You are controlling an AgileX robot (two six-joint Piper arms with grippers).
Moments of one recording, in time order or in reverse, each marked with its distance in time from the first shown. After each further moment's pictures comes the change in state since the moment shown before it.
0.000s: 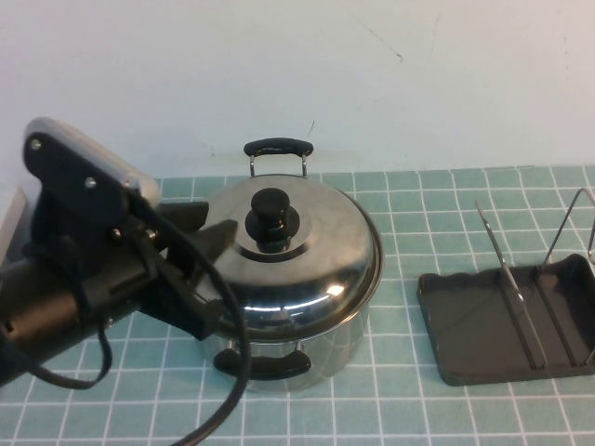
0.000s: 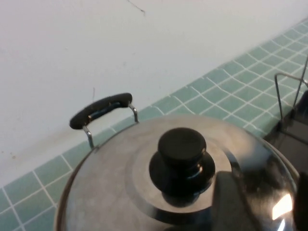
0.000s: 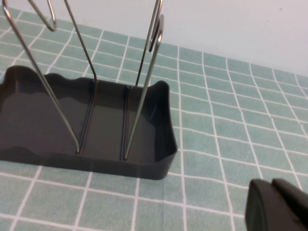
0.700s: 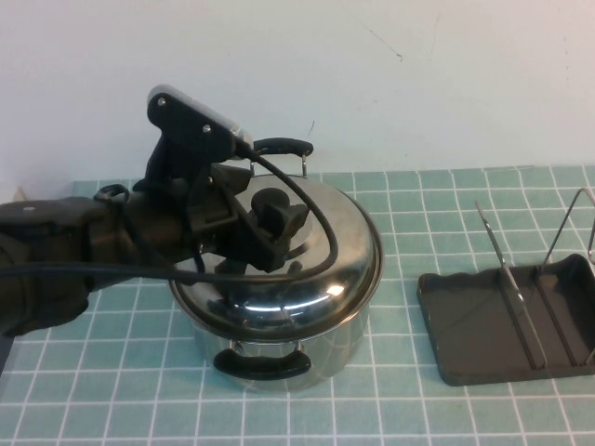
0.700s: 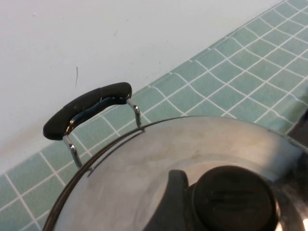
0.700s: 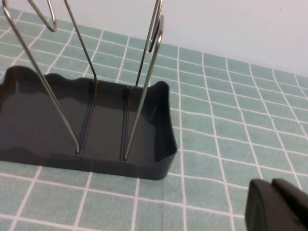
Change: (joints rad) right arm 0.000 0.000 0.000 0.000 -0.002 0.000; left arm -0.009 0.384 -0.241 -0.035 0.014 0.059
